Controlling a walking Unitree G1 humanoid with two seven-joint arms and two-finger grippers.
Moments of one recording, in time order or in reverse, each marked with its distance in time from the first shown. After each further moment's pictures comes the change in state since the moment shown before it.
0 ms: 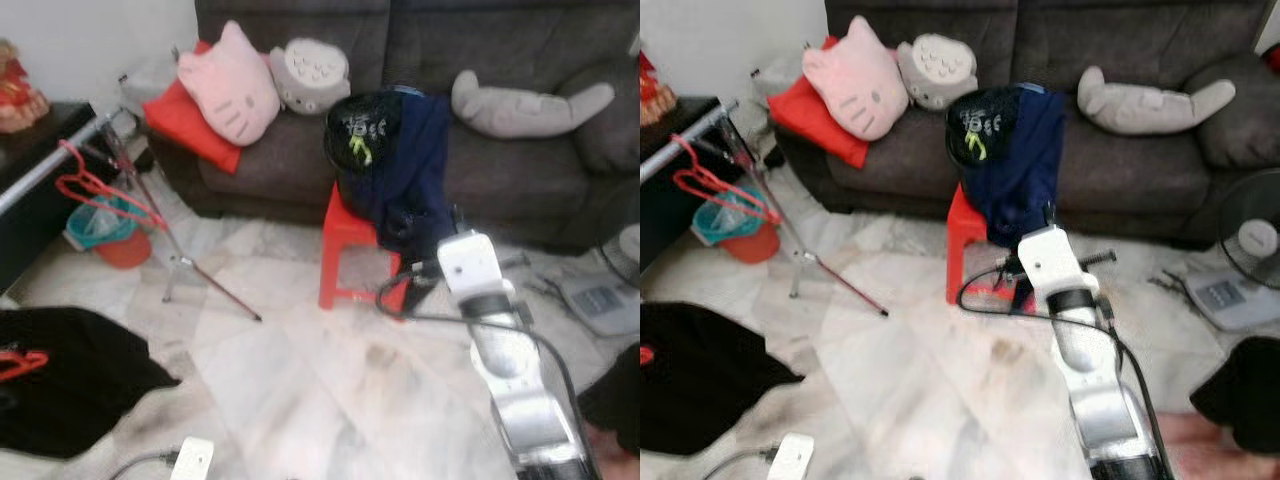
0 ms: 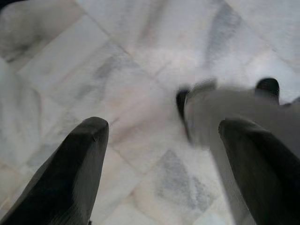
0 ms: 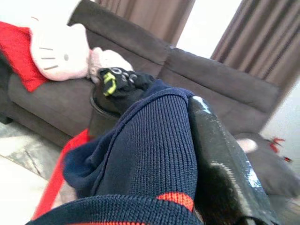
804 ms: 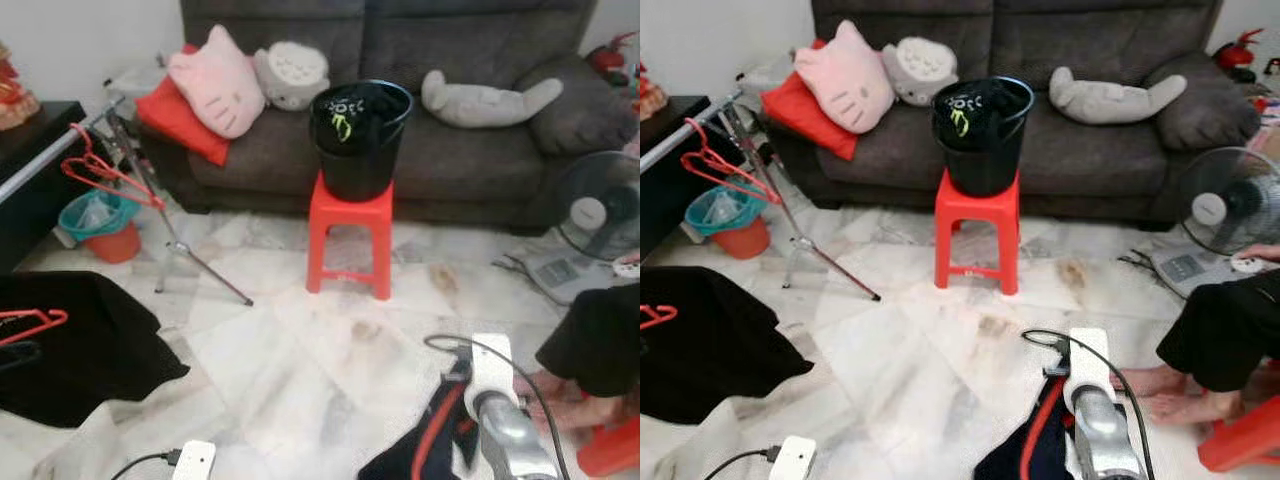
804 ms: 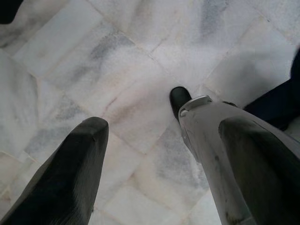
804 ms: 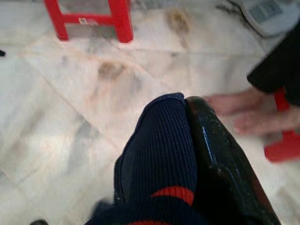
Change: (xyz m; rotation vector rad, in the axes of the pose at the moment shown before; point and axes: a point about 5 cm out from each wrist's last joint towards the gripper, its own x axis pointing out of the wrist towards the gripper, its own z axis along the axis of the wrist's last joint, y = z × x) left arm 0.000 0.002 0.002 -0.003 -0.005 0.014; right arm -0.087 0.036 -0.169 0.387 0.874 -0.037
